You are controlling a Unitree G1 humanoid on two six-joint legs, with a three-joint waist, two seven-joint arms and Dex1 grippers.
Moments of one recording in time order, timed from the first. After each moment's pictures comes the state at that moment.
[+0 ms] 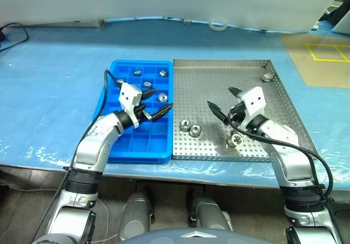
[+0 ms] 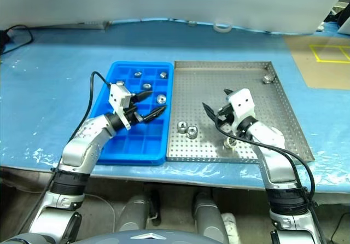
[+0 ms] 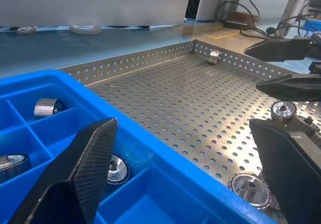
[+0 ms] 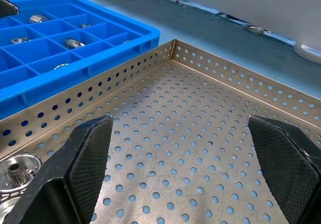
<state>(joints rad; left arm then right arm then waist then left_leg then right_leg) -0.37 0.30 -0.03 -0.05 -0.37 0.28 -0.72 -0.22 -0.45 -0.04 -0.27 0.19 0.36 0.50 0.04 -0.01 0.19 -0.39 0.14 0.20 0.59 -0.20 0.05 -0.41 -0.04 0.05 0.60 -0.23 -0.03</state>
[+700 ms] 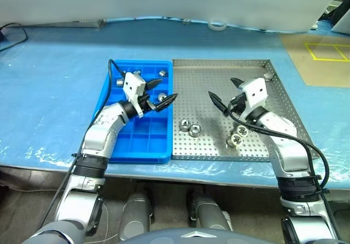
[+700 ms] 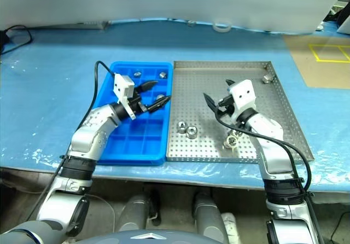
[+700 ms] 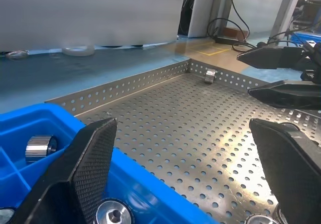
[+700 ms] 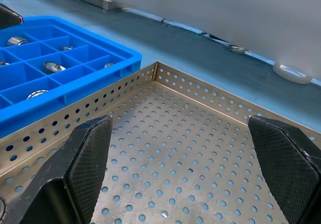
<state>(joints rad) -0.51 0.27 -0.03 0.12 -0.37 0.20 -0.77 -0.31 -0.43 -0.05 -0.18 0.17 0.29 0.46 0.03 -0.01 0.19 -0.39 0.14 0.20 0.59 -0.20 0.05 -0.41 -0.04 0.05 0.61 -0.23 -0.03</state>
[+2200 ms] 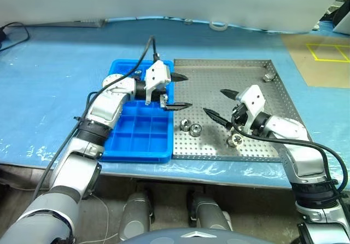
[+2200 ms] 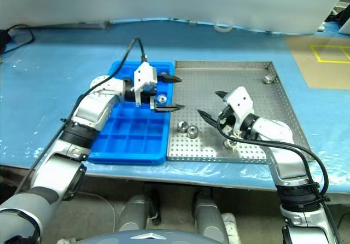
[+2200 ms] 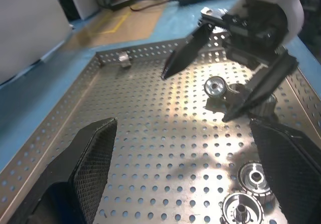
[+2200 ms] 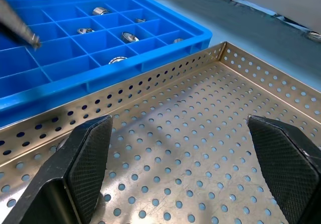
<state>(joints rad) -0.89 0.37 -0.27 0.42 -0.19 -0.02 -1.22 -0.23 -0.56 -0.03 -0.32 0.25 0.42 0.68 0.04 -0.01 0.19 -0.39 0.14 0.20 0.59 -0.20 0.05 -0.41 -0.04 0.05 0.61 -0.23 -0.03</state>
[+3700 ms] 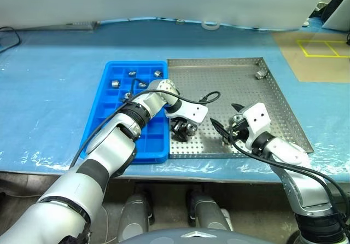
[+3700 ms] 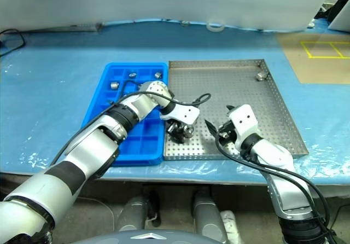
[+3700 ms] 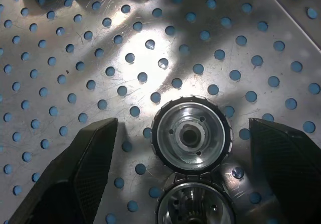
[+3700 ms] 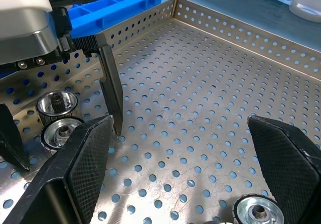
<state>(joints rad) -1.18 0.11 -0.57 0.98 0.35 -0.28 -1.34 -0.01 -0.51 -0.03 -0.55 0.21 0.53 0.42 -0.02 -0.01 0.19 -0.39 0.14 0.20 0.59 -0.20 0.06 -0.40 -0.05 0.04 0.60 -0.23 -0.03</state>
